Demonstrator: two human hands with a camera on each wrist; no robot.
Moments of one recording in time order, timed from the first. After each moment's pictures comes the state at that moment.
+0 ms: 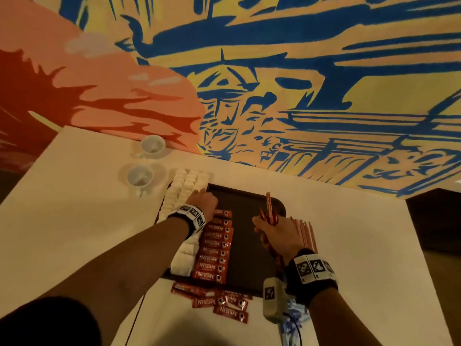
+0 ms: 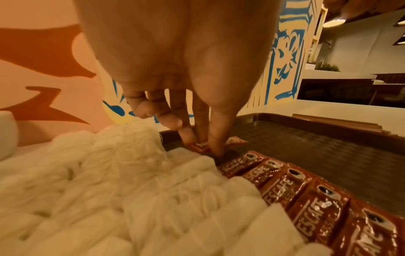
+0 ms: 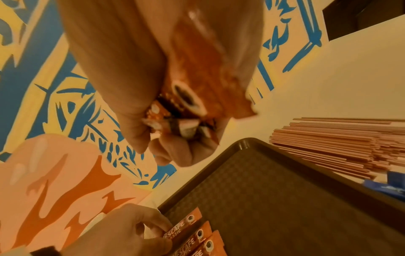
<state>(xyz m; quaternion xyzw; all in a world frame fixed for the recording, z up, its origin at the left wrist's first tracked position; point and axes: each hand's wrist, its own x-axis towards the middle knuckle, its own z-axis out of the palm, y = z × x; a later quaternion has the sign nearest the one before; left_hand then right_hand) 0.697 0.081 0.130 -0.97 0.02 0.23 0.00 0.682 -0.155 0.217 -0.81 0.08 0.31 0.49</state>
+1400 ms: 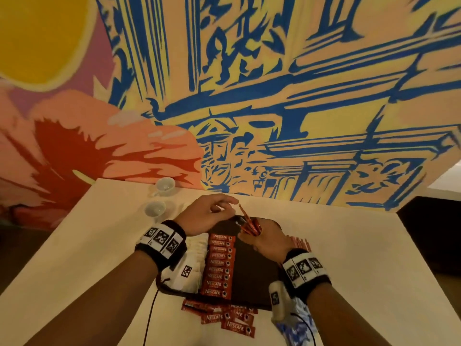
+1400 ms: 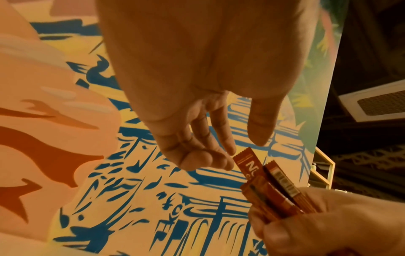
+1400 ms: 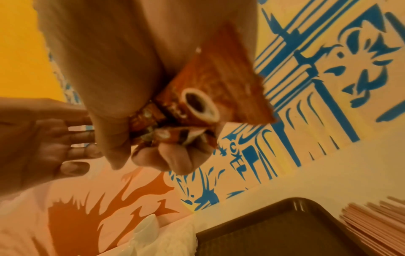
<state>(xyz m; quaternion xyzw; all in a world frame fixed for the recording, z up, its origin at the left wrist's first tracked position) 0.605 0.058 0.317 -0.86 0.04 0.05 -0.51 0.640 -0.163 0.291 -0.84 -0.21 0.23 0.43</state>
